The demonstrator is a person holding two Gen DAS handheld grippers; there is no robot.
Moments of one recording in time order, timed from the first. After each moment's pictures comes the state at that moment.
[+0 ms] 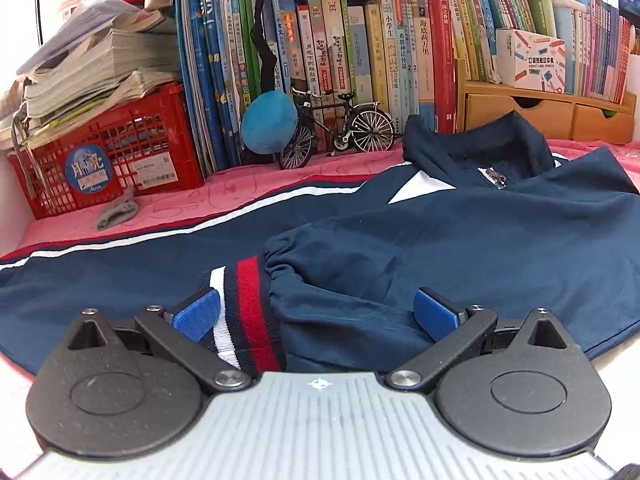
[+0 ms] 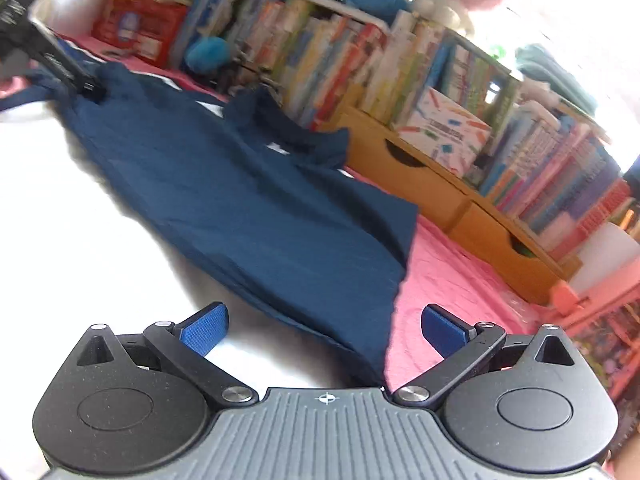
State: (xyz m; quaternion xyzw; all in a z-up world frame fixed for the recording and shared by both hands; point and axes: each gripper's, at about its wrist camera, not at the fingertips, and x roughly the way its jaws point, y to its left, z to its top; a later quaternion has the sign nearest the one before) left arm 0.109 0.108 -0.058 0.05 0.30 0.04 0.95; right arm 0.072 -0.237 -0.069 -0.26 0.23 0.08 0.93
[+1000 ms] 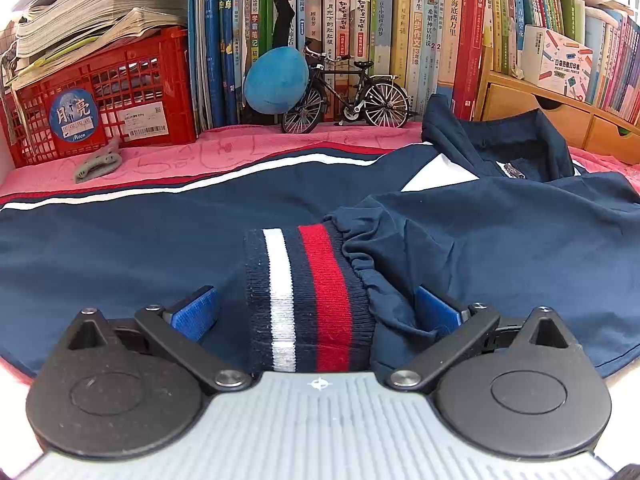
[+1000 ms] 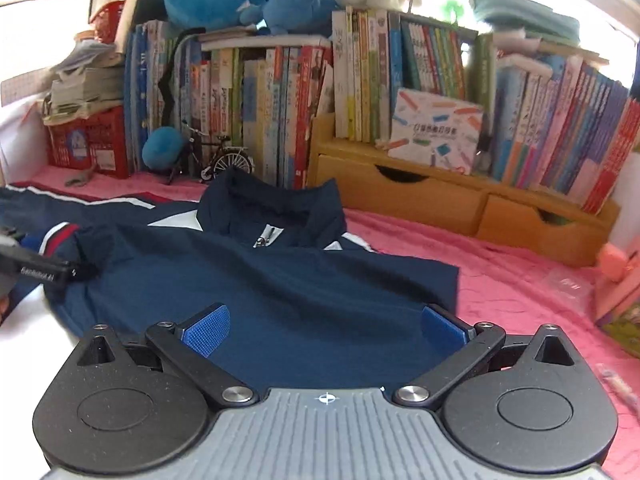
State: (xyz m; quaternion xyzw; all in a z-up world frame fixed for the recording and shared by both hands) left arm 0.133 0.128 -0.075 -0.01 0.35 0.03 0.94; right arm 0.158 -0.198 -0.023 -0.07 0.30 0.16 0.94
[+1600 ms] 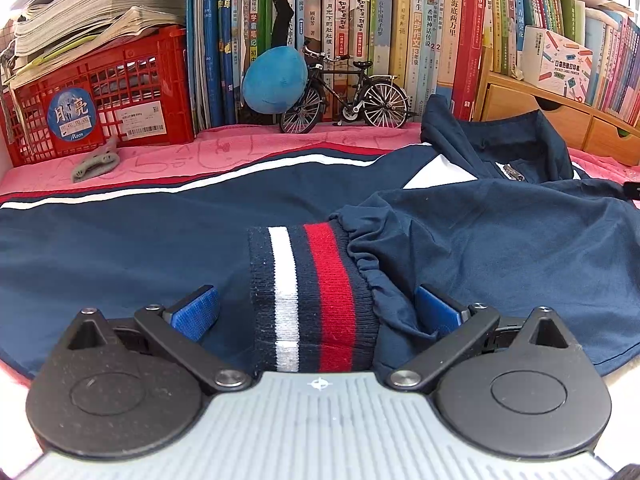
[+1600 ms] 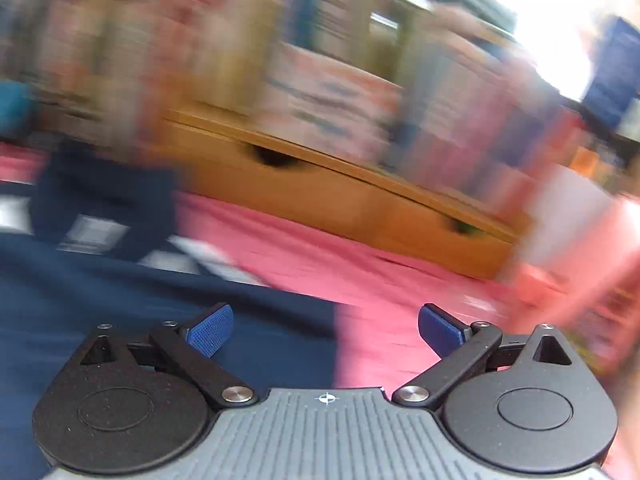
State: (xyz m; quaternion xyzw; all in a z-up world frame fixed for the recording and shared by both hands) left arm 0.135 0.129 -0.074 -0.01 0.35 0.03 0.94; right arm 0.202 -0.178 -0.035 -0.15 0.27 0.09 0.95
